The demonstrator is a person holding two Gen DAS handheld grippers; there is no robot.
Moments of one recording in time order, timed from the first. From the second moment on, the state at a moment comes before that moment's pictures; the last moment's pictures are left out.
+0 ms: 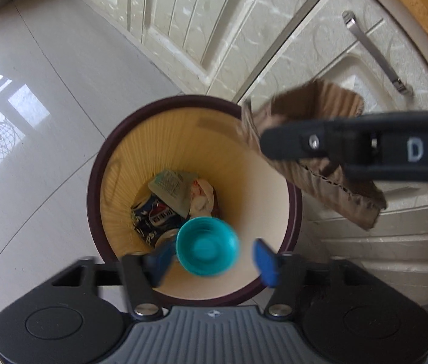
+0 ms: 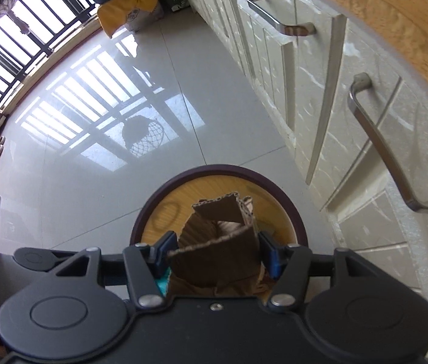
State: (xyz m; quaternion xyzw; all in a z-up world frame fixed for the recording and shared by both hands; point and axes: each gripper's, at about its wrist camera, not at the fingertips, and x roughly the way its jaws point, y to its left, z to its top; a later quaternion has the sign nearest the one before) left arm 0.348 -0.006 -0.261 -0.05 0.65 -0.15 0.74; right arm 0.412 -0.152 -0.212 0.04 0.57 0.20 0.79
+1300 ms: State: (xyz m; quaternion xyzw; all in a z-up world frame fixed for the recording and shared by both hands) left arm 0.347 0.028 -0.249 -0.07 0.63 -0.08 0.77; right arm 0.370 -0.185 -0.218 0.00 0.56 0.16 0.81
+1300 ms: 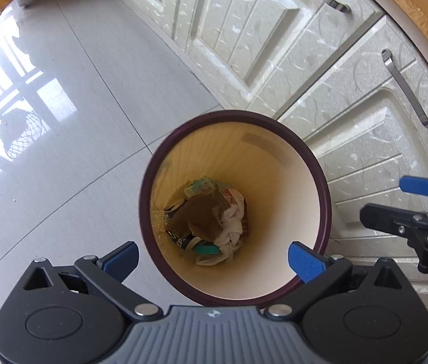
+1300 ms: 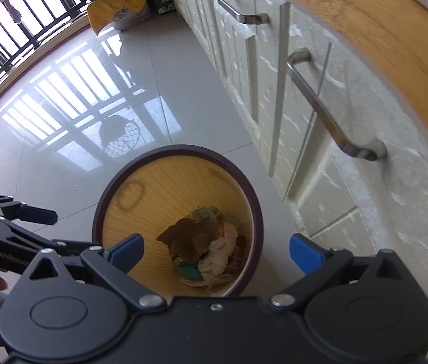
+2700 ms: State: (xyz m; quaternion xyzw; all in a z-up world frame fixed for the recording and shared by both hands) left arm 0.307 0.059 -0.094 -0.08 0.39 -0.01 0.92; right arm 0.330 -0.187 -0.054 -0.01 0.31 0.21 0.93
